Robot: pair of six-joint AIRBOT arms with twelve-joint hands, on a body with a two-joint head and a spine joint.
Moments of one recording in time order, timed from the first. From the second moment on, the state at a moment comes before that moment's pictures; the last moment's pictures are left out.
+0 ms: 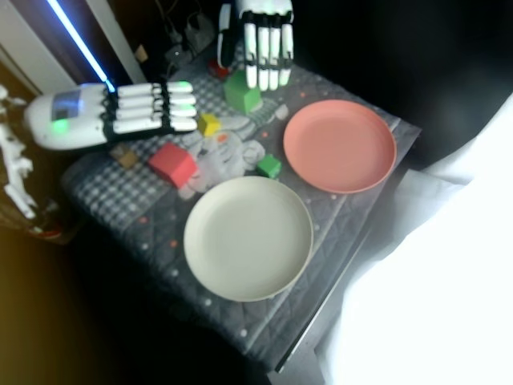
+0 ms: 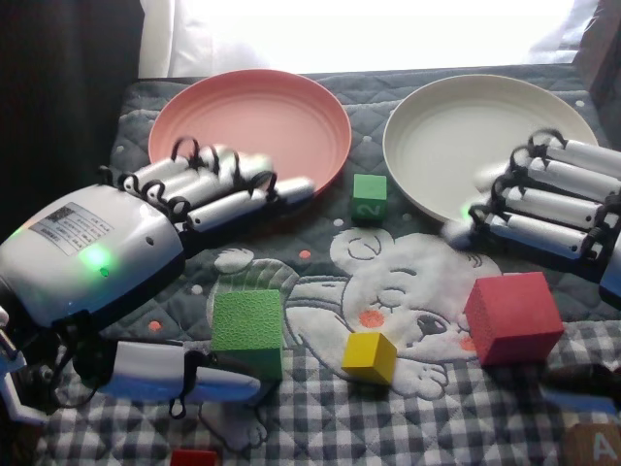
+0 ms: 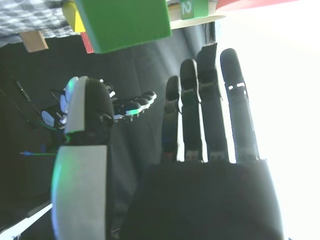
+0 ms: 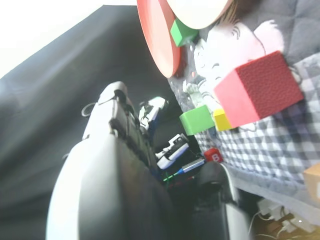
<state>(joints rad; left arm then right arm) 1.02 -0.84 0.81 -0.03 -0.97 0.40 -0.93 -0.78 0.80 2.99 -1.10 2.09</state>
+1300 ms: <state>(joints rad) 1.00 -0.95 0.91 -0.01 -0.82 0.40 -0.93 -0.78 0.80 2.99 -1.11 2.09</state>
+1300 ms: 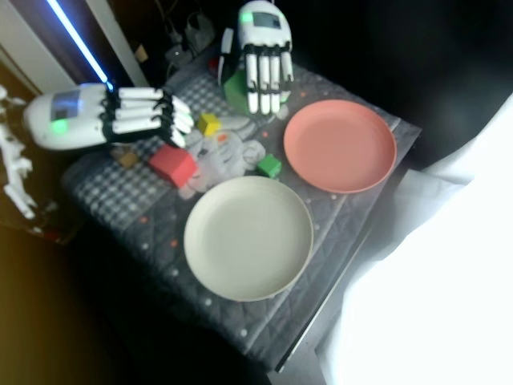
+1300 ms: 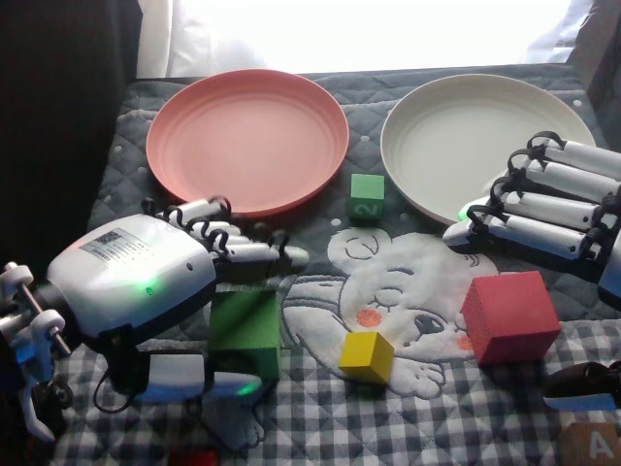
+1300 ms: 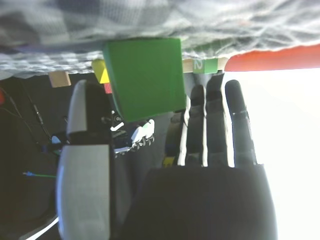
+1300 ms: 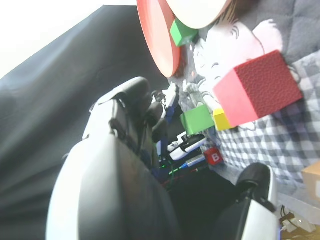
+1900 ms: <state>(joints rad) 0.92 -0.90 0.93 -0.03 -0.96 0.40 -0.93 -0.78 0.81 2.99 -1.11 2.09</state>
